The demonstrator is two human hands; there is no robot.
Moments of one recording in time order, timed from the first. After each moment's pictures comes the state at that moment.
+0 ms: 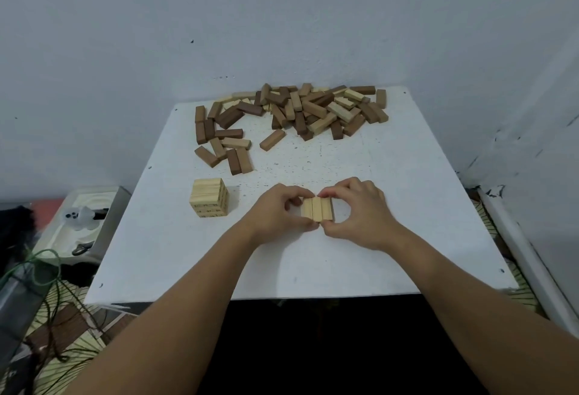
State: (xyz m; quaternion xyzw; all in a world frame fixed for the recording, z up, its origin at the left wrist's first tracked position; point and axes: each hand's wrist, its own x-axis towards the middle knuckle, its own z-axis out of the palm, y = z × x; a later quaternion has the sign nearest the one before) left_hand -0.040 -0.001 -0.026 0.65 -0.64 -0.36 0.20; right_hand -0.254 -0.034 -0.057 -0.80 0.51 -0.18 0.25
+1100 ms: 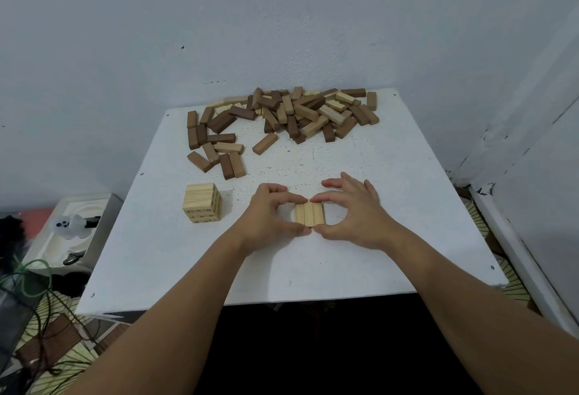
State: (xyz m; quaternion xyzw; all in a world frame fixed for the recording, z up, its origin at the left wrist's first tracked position) left_hand -0.035 -0.001 -0.037 0.64 -0.62 -0.39 0.23; right_hand -0.261 -0.037 -0.056 -0.80 0.49 -0.17 0.29
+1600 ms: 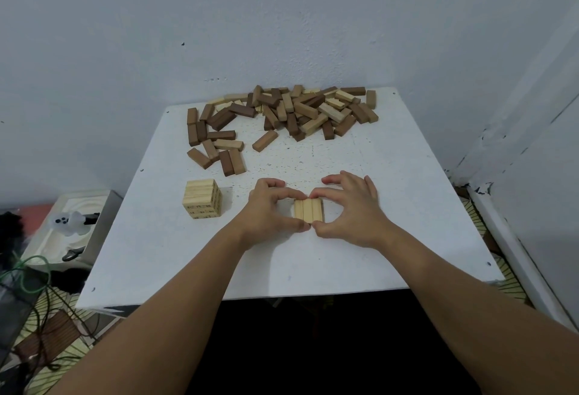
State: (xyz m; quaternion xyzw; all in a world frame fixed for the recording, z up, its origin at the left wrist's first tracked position) left_hand -0.034 -0.002 -0.038 0.64 -0.62 -0.40 0.23; right_hand -0.254 -0.031 -0.057 -0.81 0.50 -0.19 0.25
